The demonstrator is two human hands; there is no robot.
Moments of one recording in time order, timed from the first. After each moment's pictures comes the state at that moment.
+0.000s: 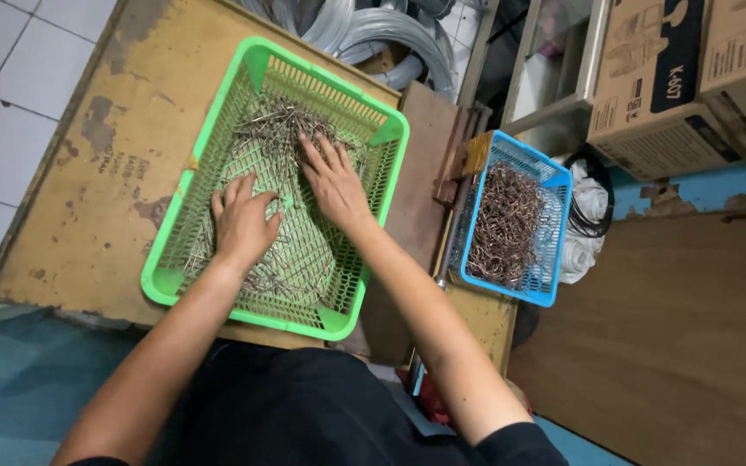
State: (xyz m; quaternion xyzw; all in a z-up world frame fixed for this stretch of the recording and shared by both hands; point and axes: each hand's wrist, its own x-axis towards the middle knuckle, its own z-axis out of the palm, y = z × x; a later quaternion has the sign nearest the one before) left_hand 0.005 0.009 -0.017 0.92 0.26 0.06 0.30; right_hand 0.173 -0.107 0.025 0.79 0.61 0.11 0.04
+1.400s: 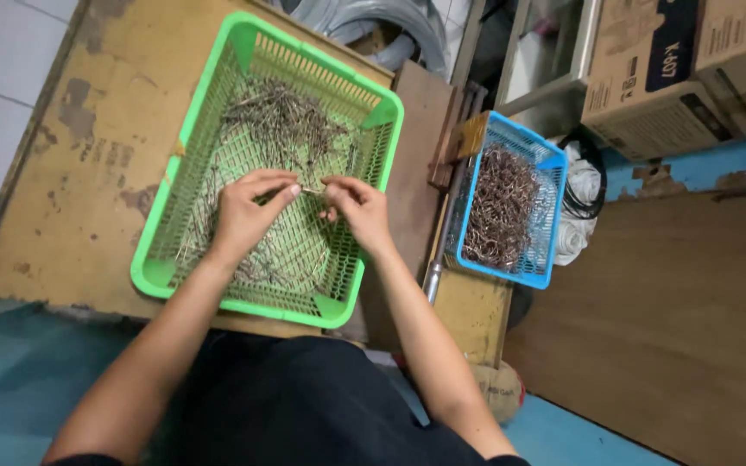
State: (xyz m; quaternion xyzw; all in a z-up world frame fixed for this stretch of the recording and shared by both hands) left_hand 0.002 -0.001 0.042 0.71 0.15 0.28 0.63; right_hand 0.123 -0.165 0.070 0.69 0.24 -0.22 -0.65
